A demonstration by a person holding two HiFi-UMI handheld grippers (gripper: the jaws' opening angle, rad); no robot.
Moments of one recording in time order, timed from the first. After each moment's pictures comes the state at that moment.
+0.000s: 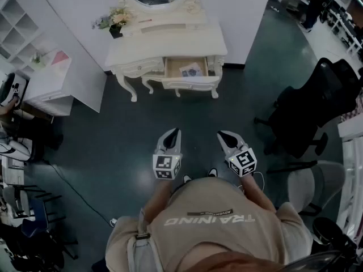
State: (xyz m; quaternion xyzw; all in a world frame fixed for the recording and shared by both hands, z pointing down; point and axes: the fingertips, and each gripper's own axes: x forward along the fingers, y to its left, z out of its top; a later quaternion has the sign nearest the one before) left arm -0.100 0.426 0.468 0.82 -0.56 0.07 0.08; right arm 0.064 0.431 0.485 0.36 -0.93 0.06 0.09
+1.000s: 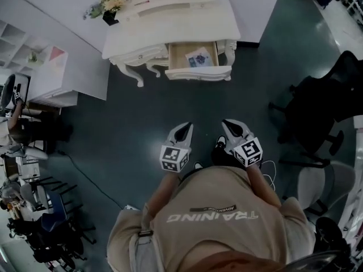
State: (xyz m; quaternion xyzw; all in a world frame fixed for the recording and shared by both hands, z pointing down) left arm -0.075 0.292 0.543 0.85 -0.50 0.11 0.16; right arm 0.052 0.281 0.545 0.34 -0.93 0.11 0.09
